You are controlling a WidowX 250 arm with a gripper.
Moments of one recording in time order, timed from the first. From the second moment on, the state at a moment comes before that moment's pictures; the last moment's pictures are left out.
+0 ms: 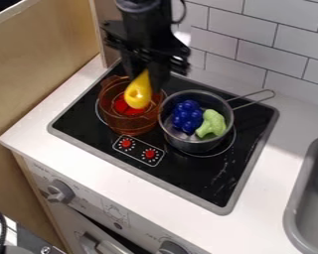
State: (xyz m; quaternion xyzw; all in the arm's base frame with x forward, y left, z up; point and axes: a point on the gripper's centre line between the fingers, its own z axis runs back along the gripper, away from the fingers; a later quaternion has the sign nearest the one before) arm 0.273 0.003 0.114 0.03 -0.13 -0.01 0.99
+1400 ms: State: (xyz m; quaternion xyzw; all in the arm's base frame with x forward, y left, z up) arm 0.319 -0.027 0.085 0.00 -0.21 -0.05 0.98
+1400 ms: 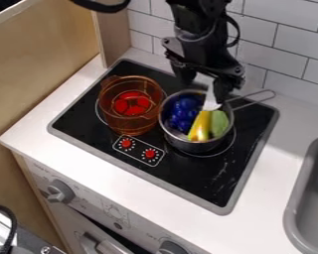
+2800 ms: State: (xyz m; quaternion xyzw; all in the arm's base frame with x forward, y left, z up) arm 0.247 -0.020 0.122 0.03 -0.14 0.01 0.99
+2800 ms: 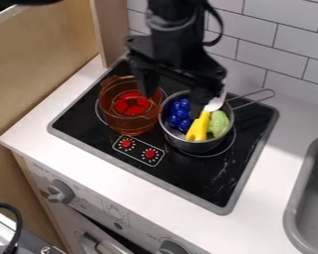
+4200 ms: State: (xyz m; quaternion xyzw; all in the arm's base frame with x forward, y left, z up) arm 0.245 0.065 0.123 0.00 -0.15 -0.10 0.98
